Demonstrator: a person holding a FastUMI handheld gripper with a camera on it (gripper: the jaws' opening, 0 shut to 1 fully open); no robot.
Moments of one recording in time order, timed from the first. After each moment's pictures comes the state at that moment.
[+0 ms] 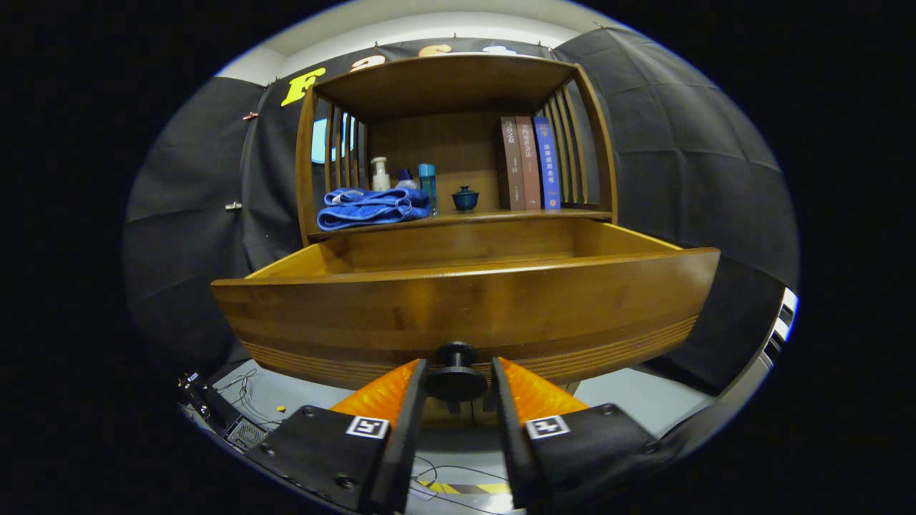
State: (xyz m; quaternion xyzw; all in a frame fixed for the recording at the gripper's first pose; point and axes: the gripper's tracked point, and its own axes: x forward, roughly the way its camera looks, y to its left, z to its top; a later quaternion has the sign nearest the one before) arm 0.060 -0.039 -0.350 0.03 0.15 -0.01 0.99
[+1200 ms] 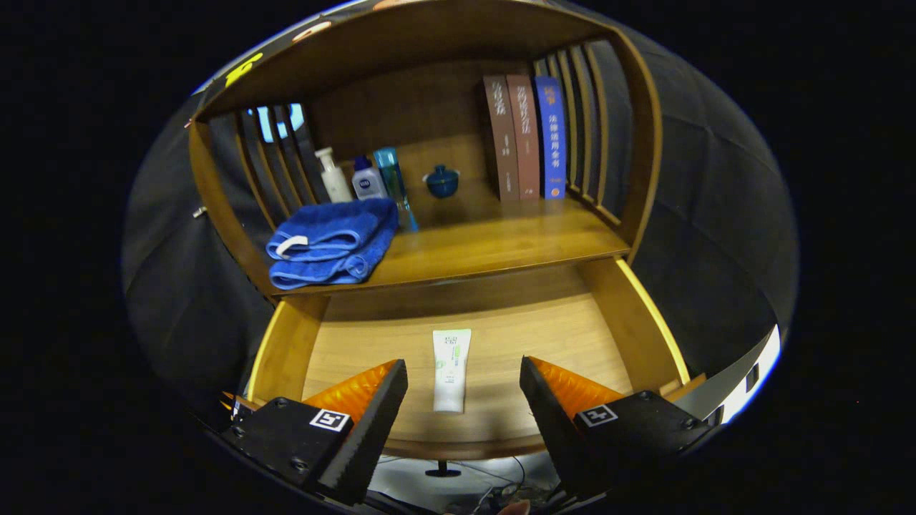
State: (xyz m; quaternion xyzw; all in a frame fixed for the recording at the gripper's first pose) arm 0.197 -0.063 -0.269 0.06 0.38 -0.01 0.92
